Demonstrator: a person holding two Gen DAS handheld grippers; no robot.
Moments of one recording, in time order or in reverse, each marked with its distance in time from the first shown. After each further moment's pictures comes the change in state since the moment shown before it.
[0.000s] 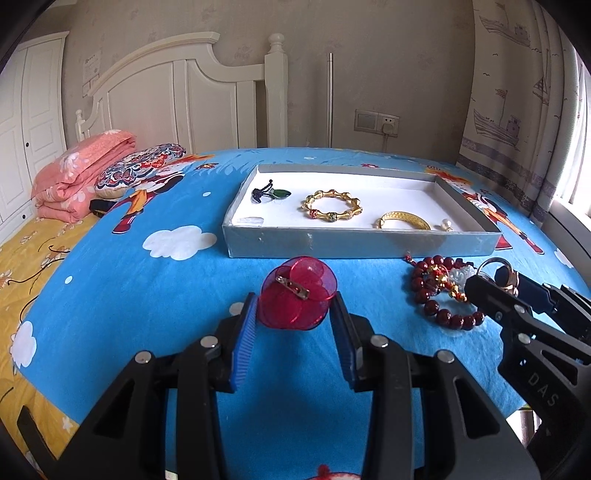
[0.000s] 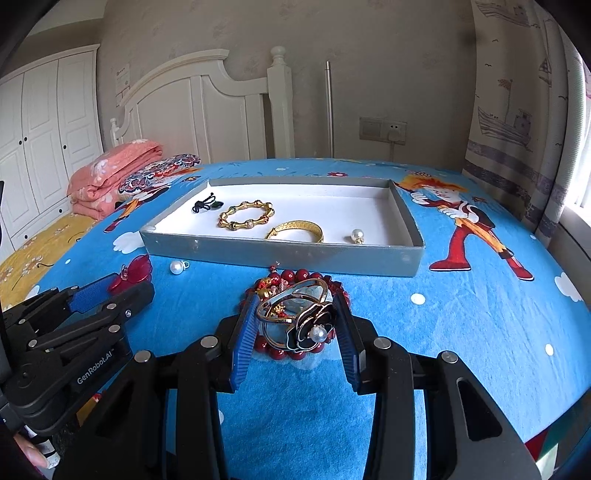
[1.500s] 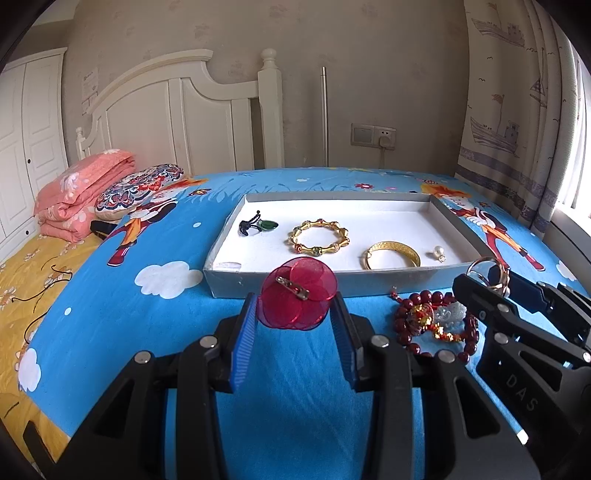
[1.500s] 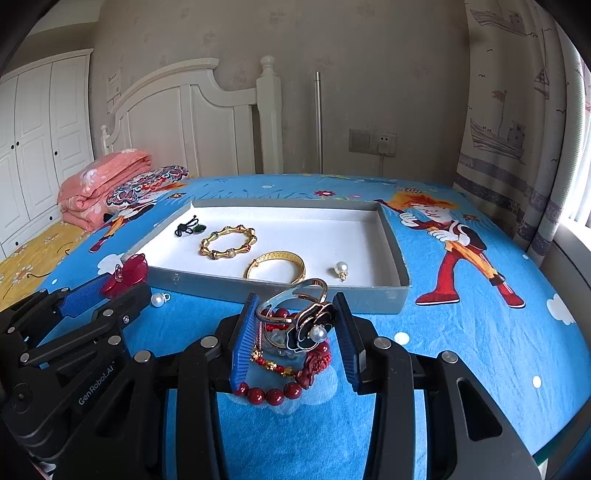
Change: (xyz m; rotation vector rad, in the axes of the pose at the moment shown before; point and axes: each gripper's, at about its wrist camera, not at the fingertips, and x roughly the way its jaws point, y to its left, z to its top) left arm 0.004 -0.021 0.029 0.035 -0.052 0.025; right arm 0.010 -0.010 0.027 0.003 -0.038 -0.040
